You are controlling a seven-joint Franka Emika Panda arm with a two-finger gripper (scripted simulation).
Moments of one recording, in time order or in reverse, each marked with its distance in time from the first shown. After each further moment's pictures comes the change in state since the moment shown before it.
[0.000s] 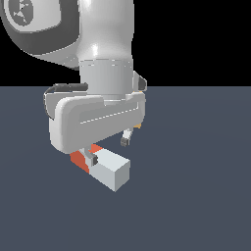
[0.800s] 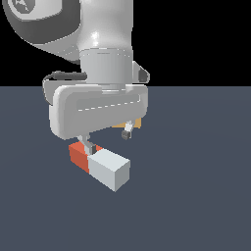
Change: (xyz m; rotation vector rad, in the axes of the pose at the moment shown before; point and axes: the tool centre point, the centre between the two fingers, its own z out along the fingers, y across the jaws) arm 0.005 0.006 -0.015 0.000 -0.002 0.097
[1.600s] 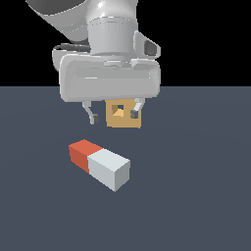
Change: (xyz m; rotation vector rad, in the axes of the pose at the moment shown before) arm 0.011 0.026 -0.046 0.001 -0.012 0.350
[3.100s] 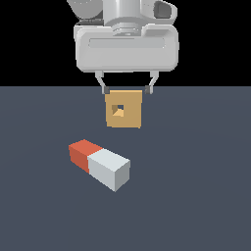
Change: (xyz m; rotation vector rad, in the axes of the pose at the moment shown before) arm 0.010 0.032 -0.055 0.001 -0.014 0.425
